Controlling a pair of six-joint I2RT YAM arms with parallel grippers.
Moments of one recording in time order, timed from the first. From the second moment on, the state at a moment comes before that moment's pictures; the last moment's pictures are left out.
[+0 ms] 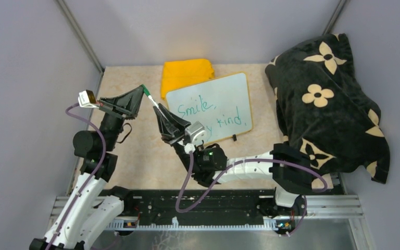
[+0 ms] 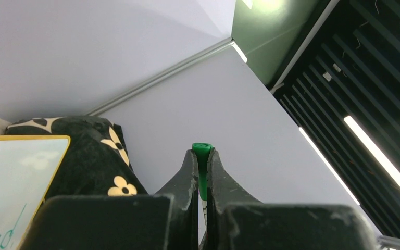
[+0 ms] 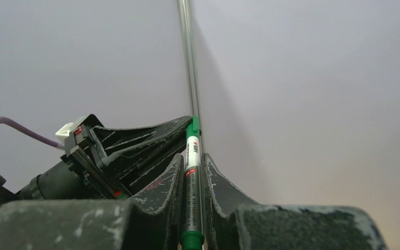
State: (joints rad) left arm -0.32 0.66 0.67 0.54 0.16 -1.43; right arm 1.39 1.67 1.09 1.54 0.53 -0.48
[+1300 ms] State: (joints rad) left arm -0.40 0.56 0.70 0.40 0.23 -1.15; right arm 1.35 1.32 0.84 1.37 0.41 -0.26
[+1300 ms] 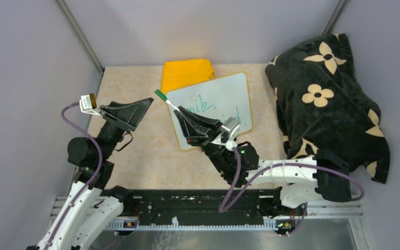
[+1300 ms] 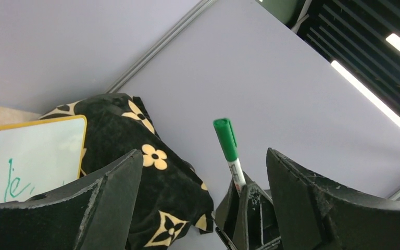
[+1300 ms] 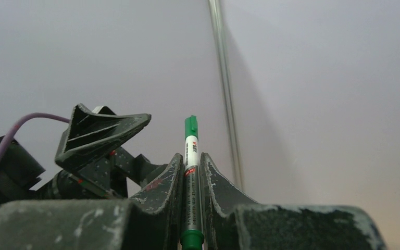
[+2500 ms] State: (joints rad) left arm -0.40 0.71 0.75 0.50 0.33 -1.23; right arm 1.36 1.35 0.83 1.27 0.41 -0.17
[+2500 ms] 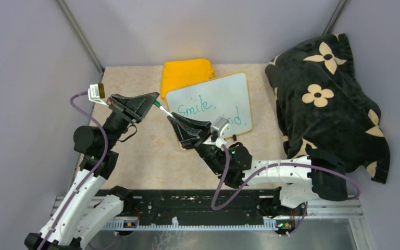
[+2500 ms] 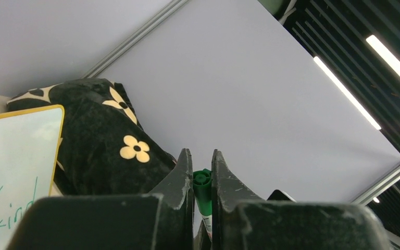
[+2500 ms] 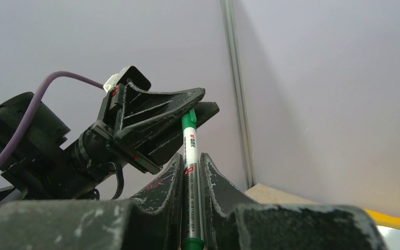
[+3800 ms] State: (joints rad) left arm -0.44 0.65 0.66 0.51 0.32 -1.17; right arm 1.36 1.33 0.86 1.23 0.42 -0.13
